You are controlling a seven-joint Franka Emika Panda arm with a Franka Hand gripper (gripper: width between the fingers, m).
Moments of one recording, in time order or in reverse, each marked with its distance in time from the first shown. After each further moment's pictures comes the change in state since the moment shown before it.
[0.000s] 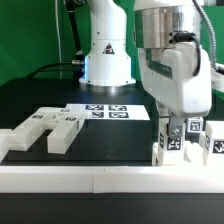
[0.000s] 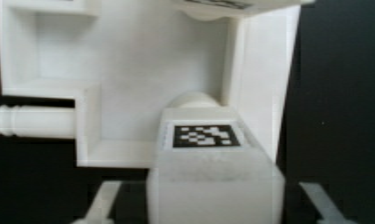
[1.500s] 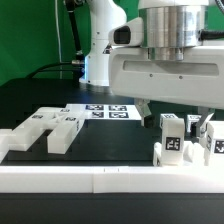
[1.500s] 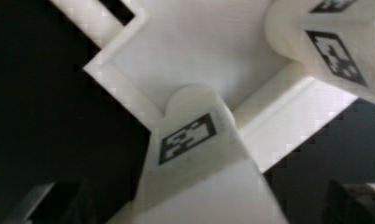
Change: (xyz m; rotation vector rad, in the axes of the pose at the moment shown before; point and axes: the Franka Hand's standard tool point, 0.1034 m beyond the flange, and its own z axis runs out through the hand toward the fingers) arm -0.002 -0.001 -0.001 -0.028 0.021 -0.848
